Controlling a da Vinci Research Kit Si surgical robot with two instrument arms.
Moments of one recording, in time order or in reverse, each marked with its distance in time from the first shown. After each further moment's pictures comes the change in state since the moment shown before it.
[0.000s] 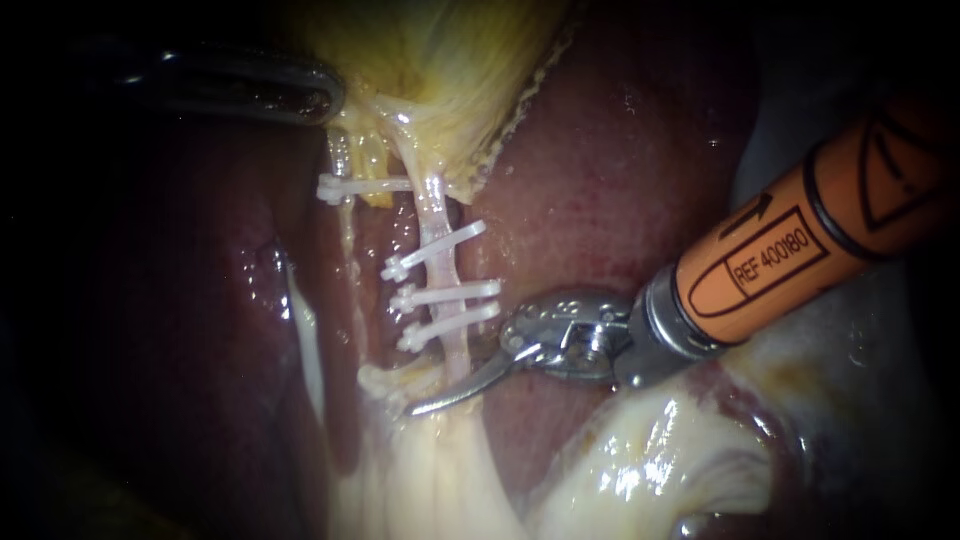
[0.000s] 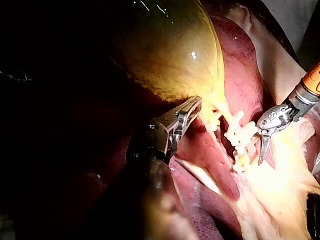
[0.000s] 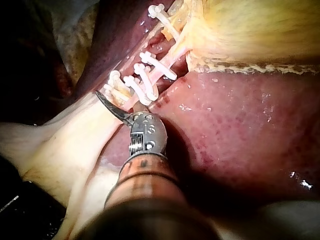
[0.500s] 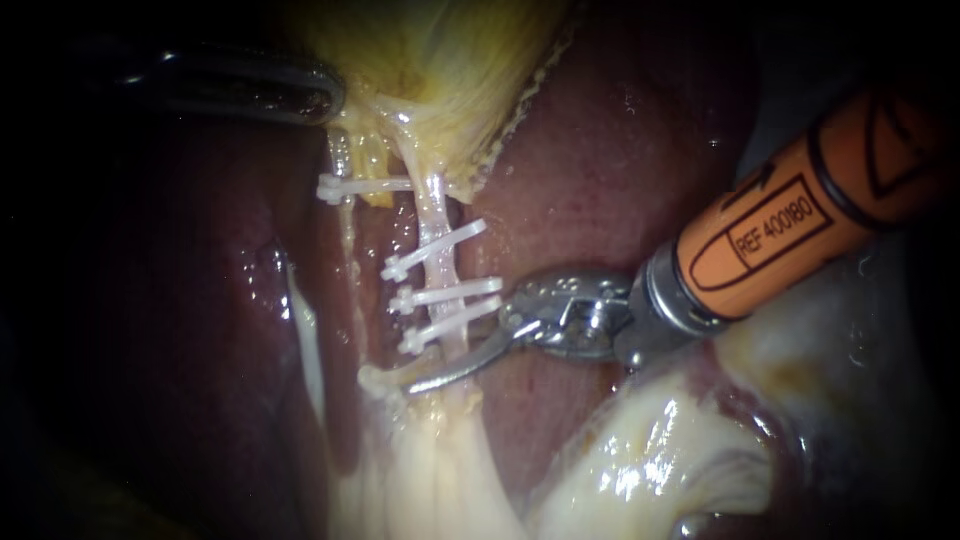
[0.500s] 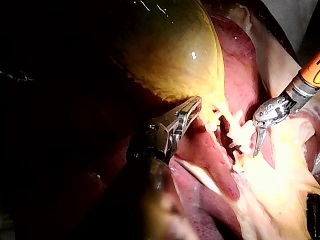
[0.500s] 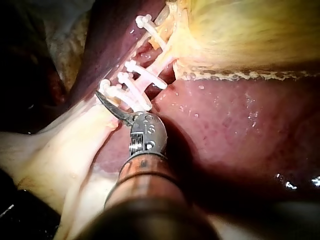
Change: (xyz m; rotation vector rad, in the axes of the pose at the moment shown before) right arm 0.002 0.002 -0.002 -0.020 0.024 0.018; left arm 0.000 0.000 0.000 0.001 0.000 -0.001
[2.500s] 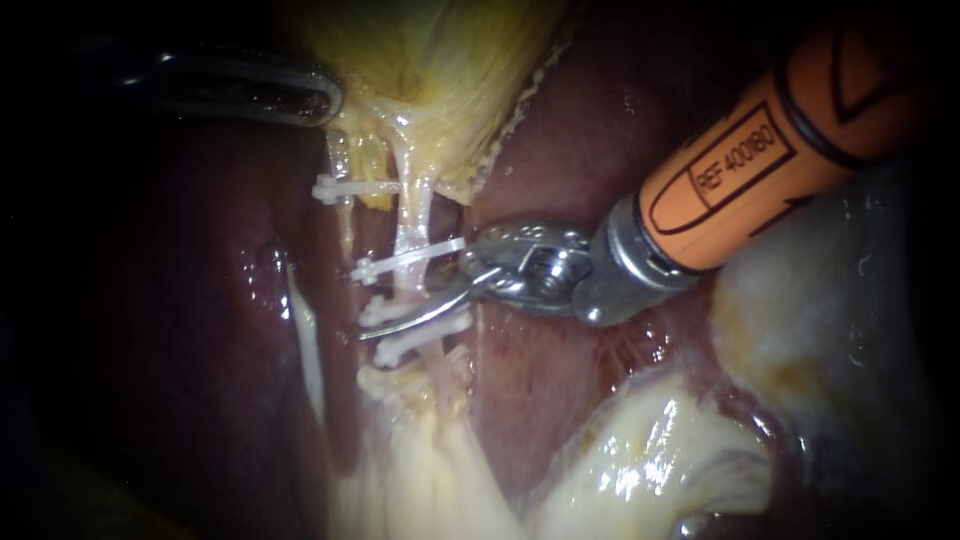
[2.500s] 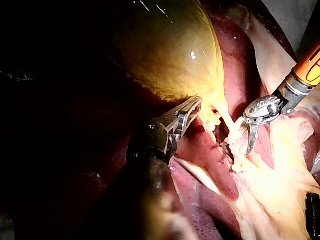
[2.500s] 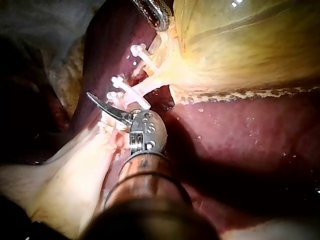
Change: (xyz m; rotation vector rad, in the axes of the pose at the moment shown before) right arm 0.006 0.000 0.002 0.087 0.193 -0.047; left arm 0.000 0.000 0.000 0.002 0.000 0.000
